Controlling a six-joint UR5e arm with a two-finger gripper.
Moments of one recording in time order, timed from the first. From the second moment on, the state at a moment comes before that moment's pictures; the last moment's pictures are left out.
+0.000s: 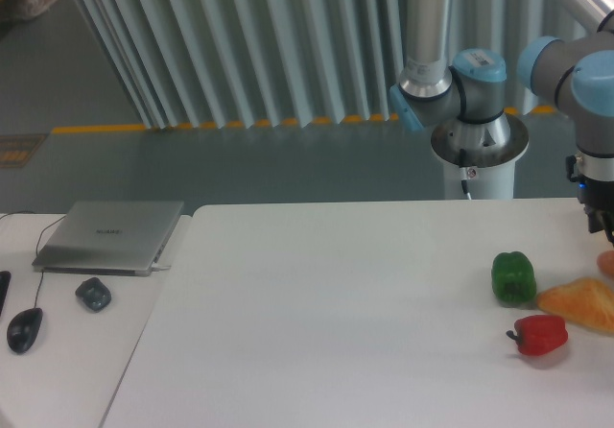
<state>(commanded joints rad) 2.58 -1.79 -1.61 -1.25 1.82 1.74</state>
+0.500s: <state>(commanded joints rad) 2.59 -1.77 -1.64 -1.24 1.61 1.58</state>
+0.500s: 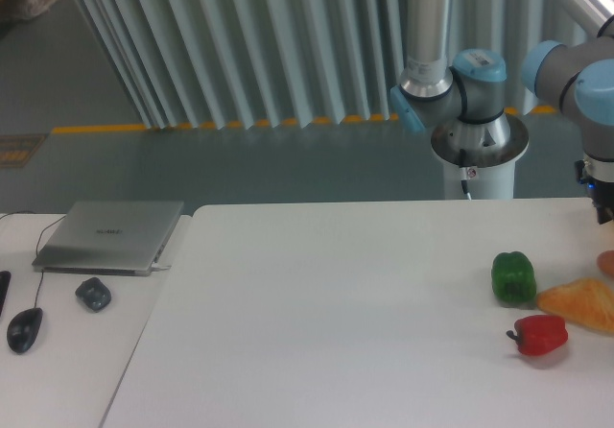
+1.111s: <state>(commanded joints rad) 2.49 -1.87 -1.63 -1.19 1.49 1.30</state>
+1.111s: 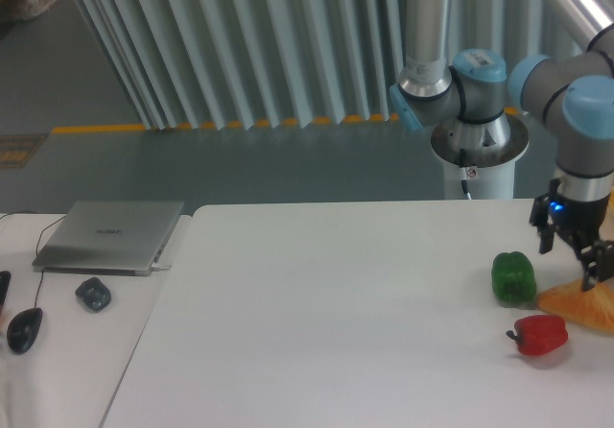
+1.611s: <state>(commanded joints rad) 2.45 -1.96 -1.57 -1.18 1.49 1.18</state>
